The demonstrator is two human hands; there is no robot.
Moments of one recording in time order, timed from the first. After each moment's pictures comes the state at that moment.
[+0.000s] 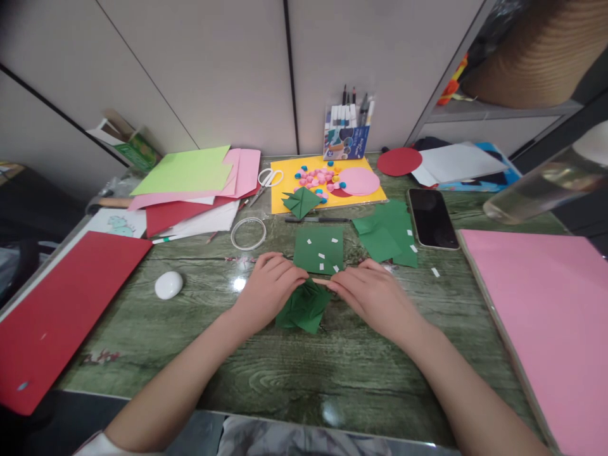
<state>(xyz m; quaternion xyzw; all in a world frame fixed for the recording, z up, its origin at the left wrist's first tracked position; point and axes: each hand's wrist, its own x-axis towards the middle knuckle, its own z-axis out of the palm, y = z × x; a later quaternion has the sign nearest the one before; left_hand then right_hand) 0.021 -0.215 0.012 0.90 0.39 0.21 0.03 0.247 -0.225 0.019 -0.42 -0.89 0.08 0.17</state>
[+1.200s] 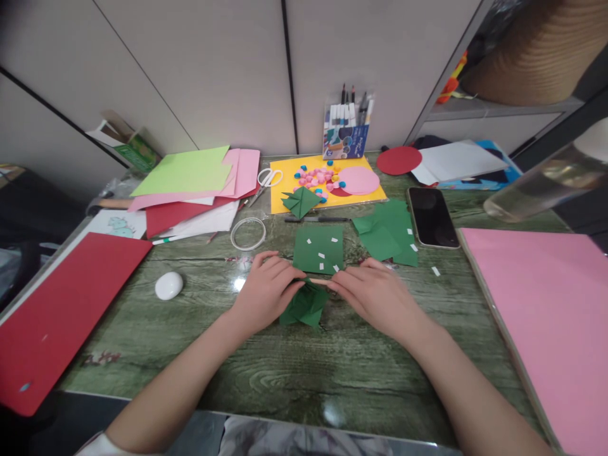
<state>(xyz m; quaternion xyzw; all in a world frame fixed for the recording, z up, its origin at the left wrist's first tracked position) 0.020 -0.217 0.015 0.88 0.41 0.22 0.05 0.249 -0.222 0.022 -0.42 -0.90 0.05 0.13</state>
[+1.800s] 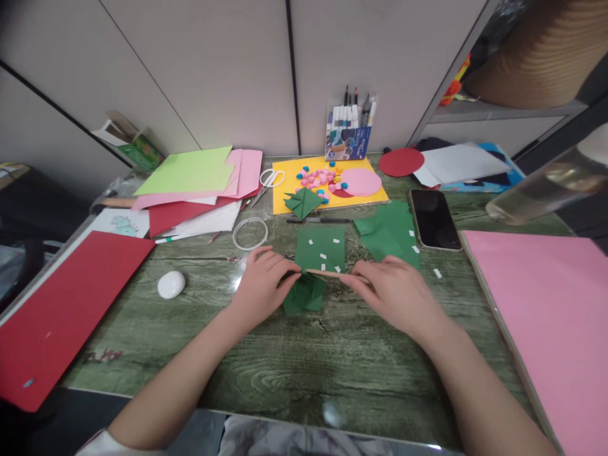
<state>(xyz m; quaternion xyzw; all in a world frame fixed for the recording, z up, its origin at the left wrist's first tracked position) 0.017 -0.212 0.016 0.86 0.45 0.24 0.07 0.265 -0.219 0.029 -0.51 -0.85 0.08 0.10</state>
